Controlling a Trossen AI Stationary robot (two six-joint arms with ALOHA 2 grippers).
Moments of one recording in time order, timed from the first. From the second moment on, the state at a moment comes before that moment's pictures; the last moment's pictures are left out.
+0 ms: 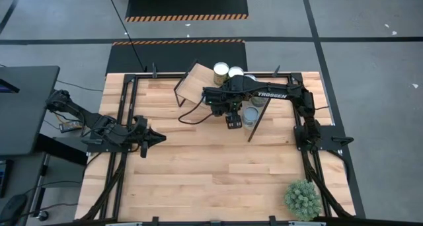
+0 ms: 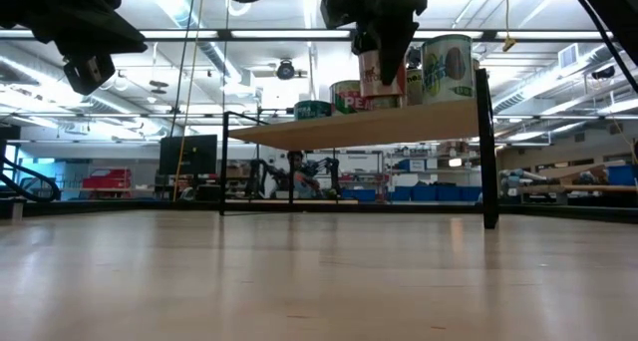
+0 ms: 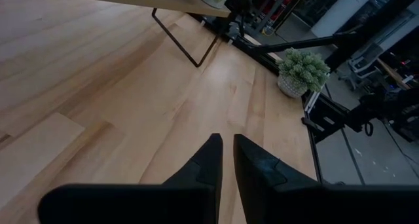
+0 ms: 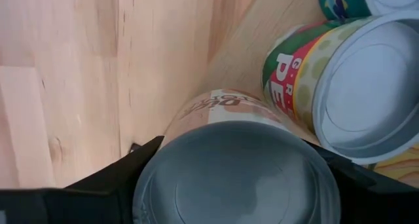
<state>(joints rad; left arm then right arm) -0.51 0.49 0.36 -0.23 -0.54 -0.78 -0.10 2.03 2.11 -1.57 0.13 -0.18</state>
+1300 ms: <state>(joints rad) -0.51 0.48 0.36 -0.25 -0.52 -0.78 -0.15 2.00 2.01 -1.57 0.08 0.08</state>
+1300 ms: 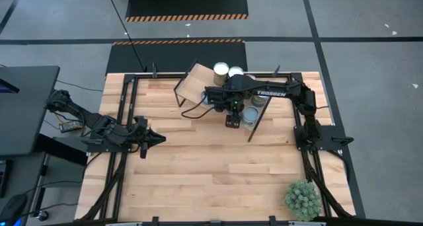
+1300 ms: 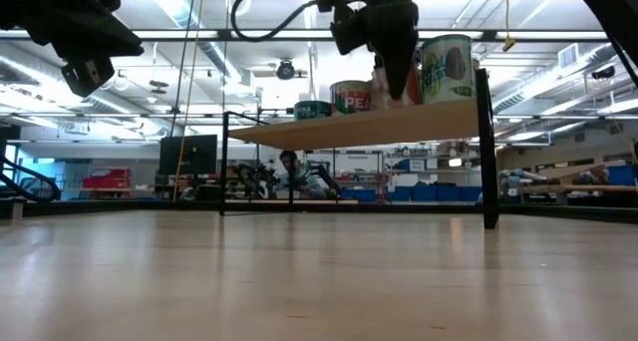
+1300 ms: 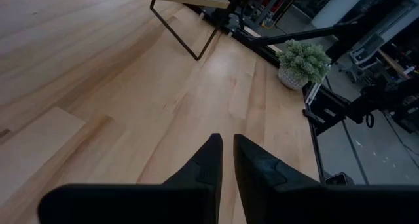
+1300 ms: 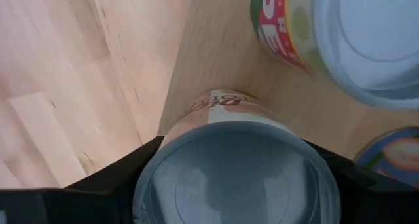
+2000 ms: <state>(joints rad) -0.51 0.48 0.36 -0.25 -0.52 -0.78 -0.17 2.00 1.99 -1.57 0.09 0.08</state>
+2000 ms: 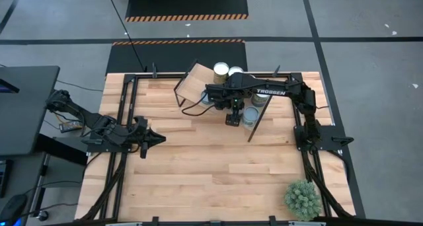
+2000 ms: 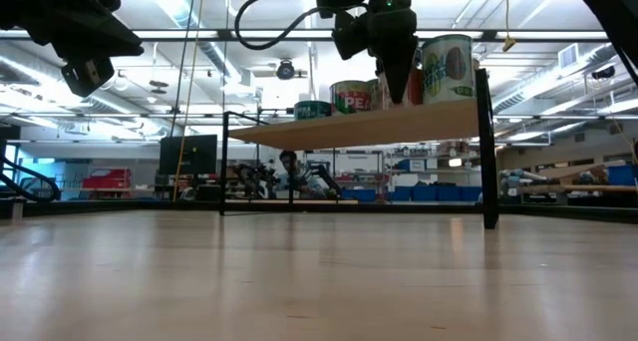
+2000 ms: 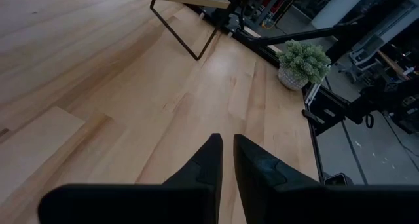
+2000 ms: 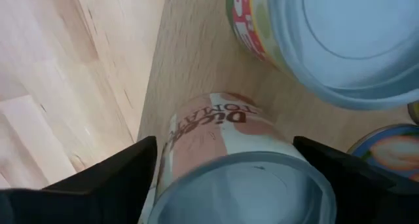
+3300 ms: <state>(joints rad) -0.51 0.48 0.36 -0.24 -0.52 -0.78 -0.11 1.85 2.00 -1.50 0.20 0.25</state>
